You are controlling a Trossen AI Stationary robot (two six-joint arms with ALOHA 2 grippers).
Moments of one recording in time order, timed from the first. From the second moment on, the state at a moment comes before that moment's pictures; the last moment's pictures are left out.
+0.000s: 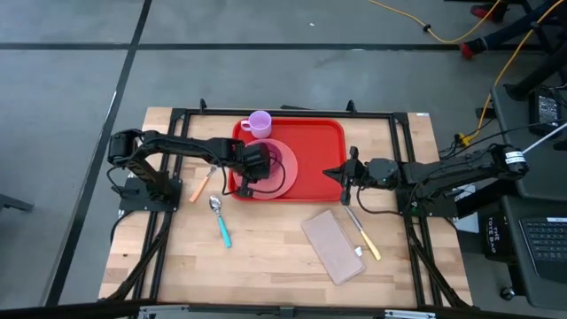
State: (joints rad) left arm 0.18 1.58 1.04 -0.62 0.00 0.31; right arm 0.05 1.01 0.43 0.28 0.29 0.05
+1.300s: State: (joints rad) left arm 0.03 1.57 1.24 -0.83 -0.23 0.32; right arm 0.05 1.01 0.43 0.25 0.29 0.07
